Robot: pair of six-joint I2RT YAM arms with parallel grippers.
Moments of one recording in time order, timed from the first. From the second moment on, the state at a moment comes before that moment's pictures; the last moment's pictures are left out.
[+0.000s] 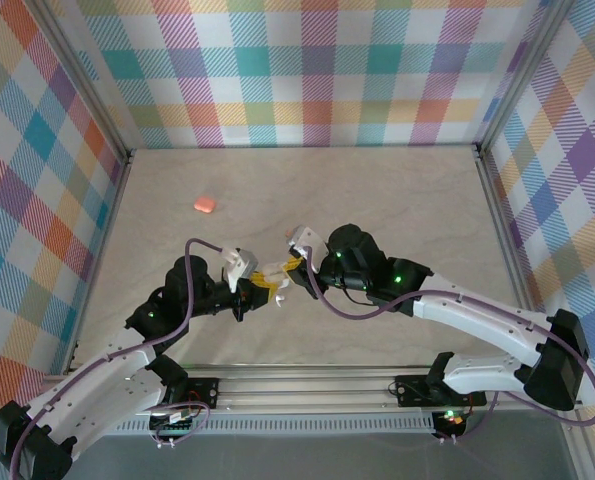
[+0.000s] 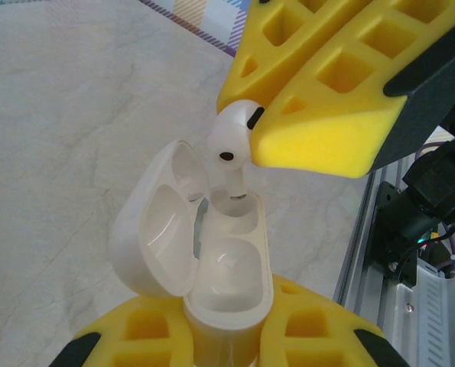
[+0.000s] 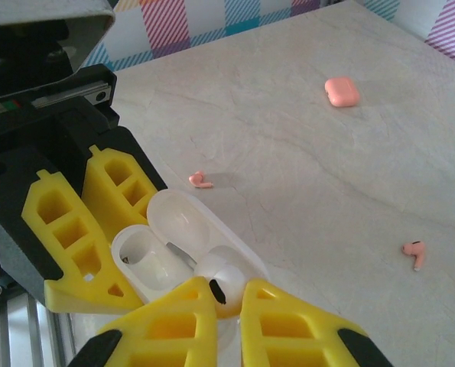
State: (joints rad) left arm -0.63 0.72 0.51 -0.14 0.49 -0.14; right arm 1.00 1.20 0.98 -0.26 -0.13 -0.06
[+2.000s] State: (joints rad) left arm -0.63 0.72 0.51 -0.12 0.51 -0.18; right arm 1.00 1.21 0.98 -0.31 -0.22 -0.07
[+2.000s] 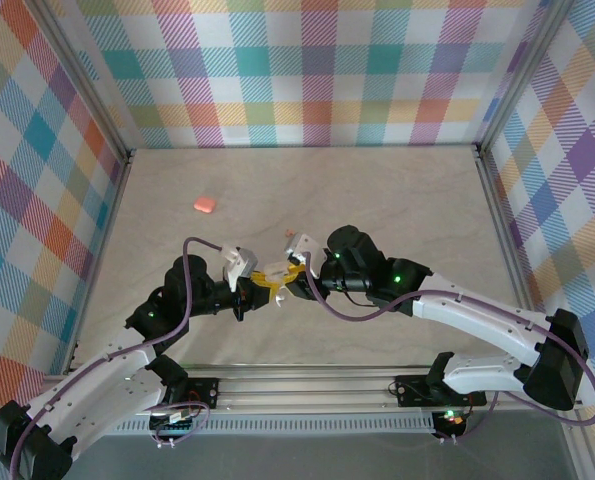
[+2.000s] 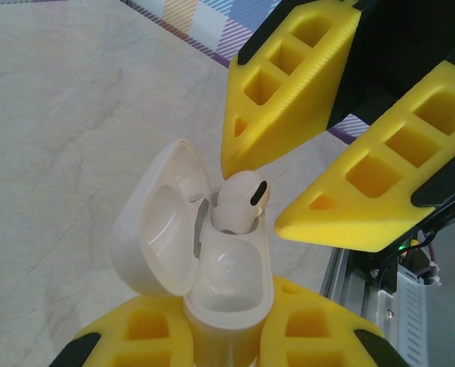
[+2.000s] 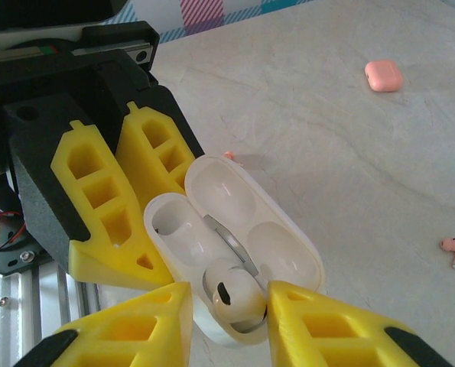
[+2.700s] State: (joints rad) left arm -0.63 0.65 0.51 -0.13 0.42 -0.19; right arm 1.00 1.16 1.01 -0.32 -0.17 0.14
